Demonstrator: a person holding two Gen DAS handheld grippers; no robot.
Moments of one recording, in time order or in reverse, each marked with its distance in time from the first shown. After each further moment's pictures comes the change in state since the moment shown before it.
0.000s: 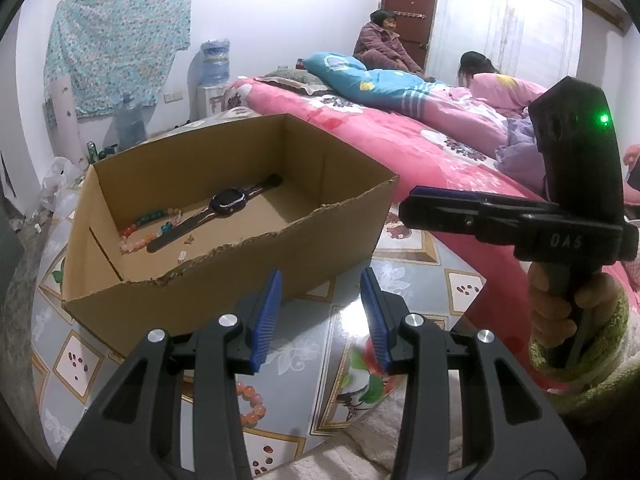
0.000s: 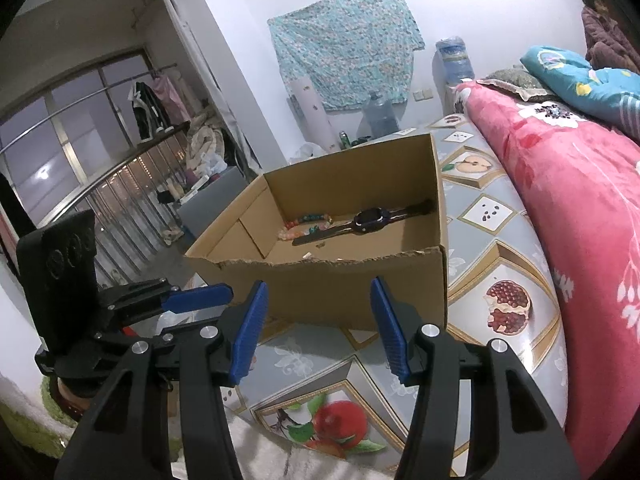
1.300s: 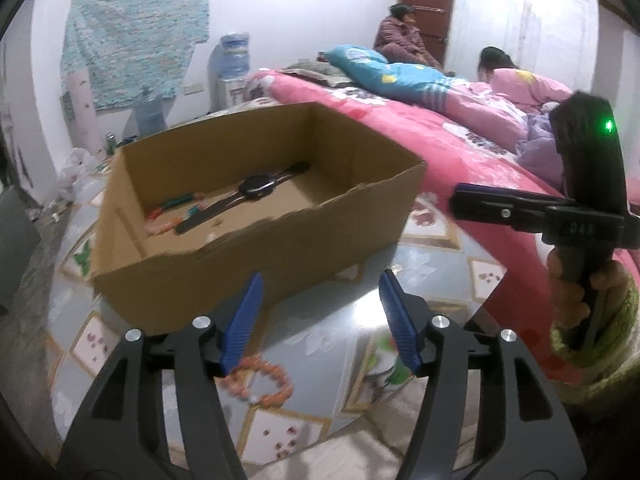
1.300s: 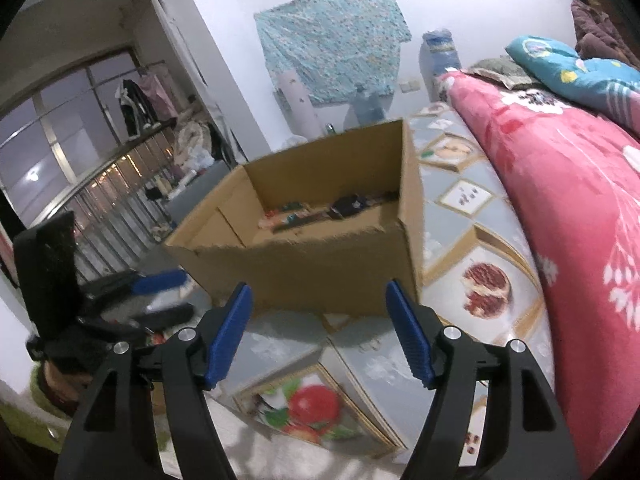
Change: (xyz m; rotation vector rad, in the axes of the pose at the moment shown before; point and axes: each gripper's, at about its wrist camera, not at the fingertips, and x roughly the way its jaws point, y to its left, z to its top) left arm -0.007 0.018 -0.014 -0.029 0.023 0.084; right arm -0.004 -0.019 -0.013 0.023 0.037 -0.055
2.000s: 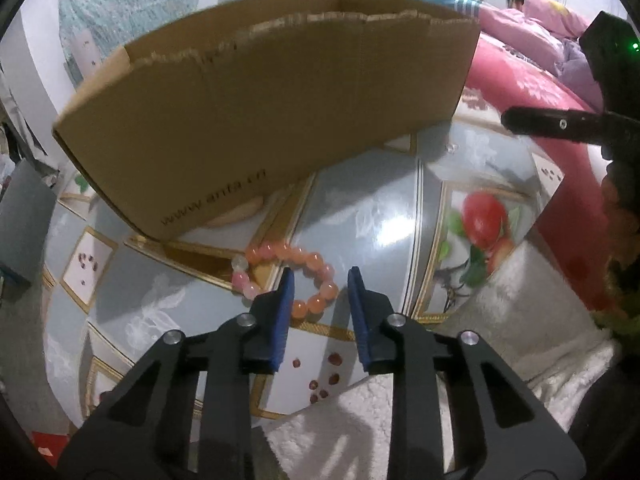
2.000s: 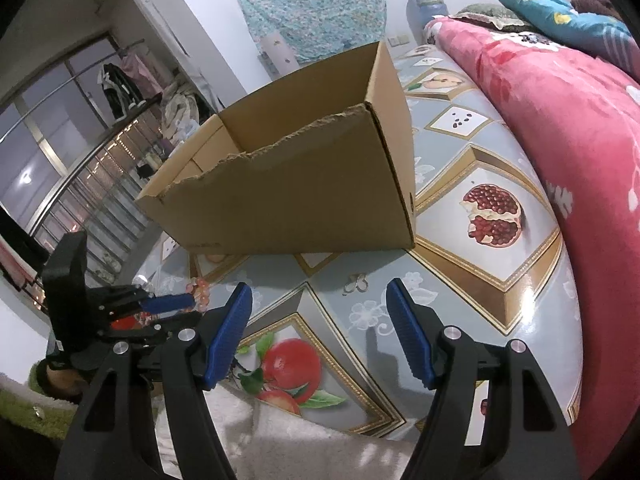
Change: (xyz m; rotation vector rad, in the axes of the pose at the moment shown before) left arm 0.049 0.015 -0.064 0.030 0.278 0.090; right arm 0.035 -0.020 -0.031 0.073 0.141 0.007
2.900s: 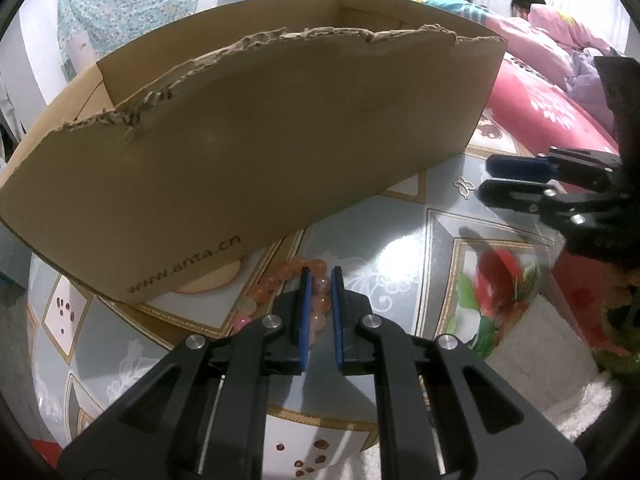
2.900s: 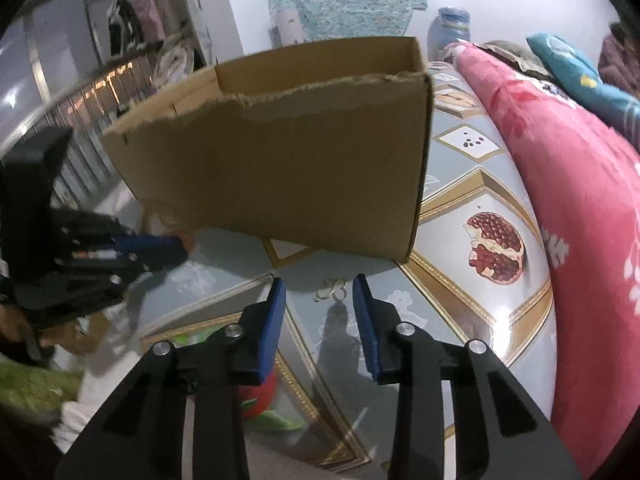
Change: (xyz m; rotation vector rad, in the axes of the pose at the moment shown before) left arm 0.025 -0.004 0.039 -0.008 -0.031 -0.004; right arm 0.037 0.012 -0.002 -0.251 0.049 -0.176
